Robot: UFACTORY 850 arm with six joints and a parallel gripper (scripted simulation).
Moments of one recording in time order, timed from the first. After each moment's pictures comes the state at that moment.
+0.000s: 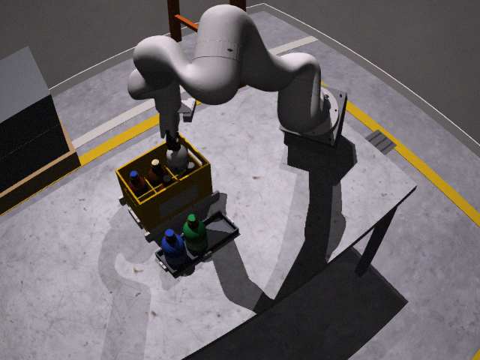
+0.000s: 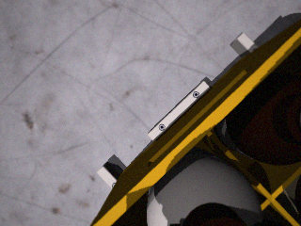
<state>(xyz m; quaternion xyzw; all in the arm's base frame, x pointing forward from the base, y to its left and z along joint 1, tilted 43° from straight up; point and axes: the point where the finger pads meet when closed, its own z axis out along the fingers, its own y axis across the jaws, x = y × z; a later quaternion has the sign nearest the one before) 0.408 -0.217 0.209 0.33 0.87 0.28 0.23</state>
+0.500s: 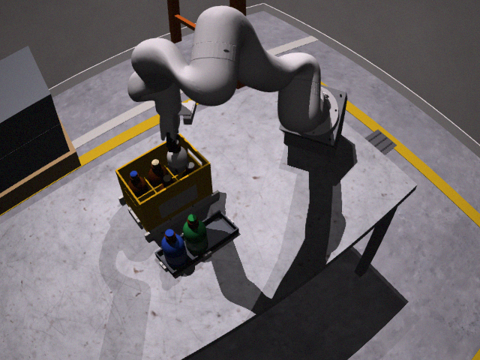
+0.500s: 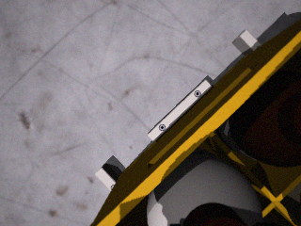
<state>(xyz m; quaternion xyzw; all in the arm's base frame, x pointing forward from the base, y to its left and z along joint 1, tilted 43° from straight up) 0.414 -0.214 0.202 0.33 0.87 0.28 0.23</state>
